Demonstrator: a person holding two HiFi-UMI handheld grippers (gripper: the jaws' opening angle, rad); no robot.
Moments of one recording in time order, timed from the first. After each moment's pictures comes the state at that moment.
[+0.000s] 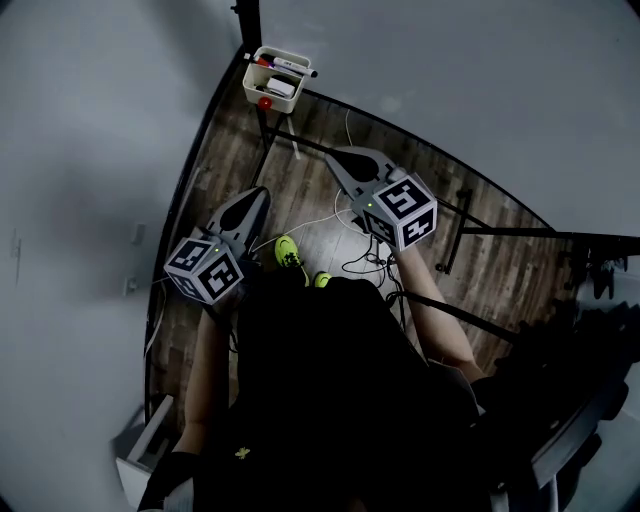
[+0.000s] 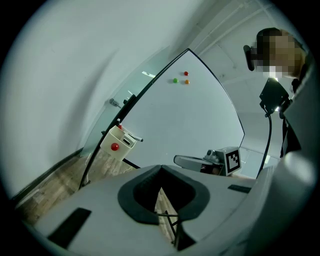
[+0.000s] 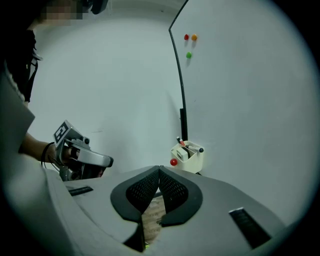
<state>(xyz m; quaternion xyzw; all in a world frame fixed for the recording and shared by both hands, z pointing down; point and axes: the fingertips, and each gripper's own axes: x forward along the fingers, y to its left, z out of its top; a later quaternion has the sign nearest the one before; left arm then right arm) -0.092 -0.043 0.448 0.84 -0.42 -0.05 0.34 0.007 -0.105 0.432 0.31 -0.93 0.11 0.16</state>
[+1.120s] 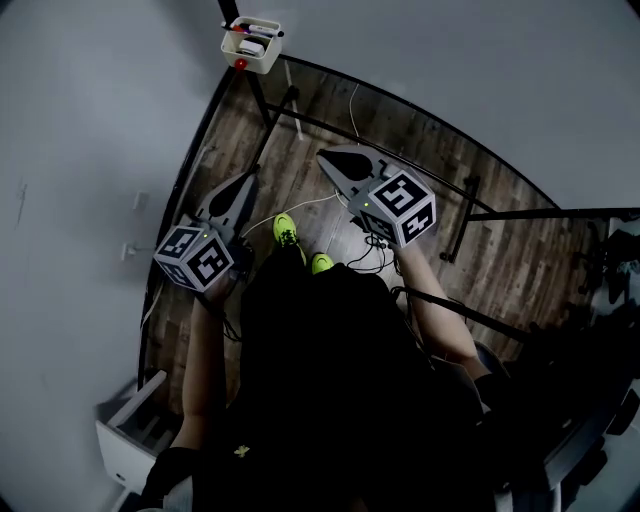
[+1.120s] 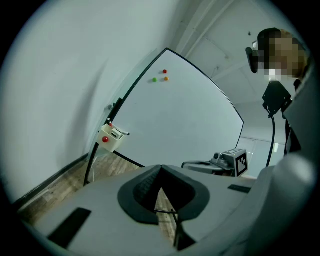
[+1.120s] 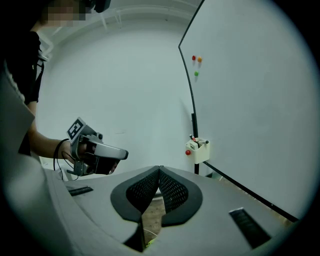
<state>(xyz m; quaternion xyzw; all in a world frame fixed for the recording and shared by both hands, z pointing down) -0.021 0.049 0.431 0.83 -0.46 -0.03 0.30 0.081 0.013 0.428 0.24 -0.96 0.11 0.13</state>
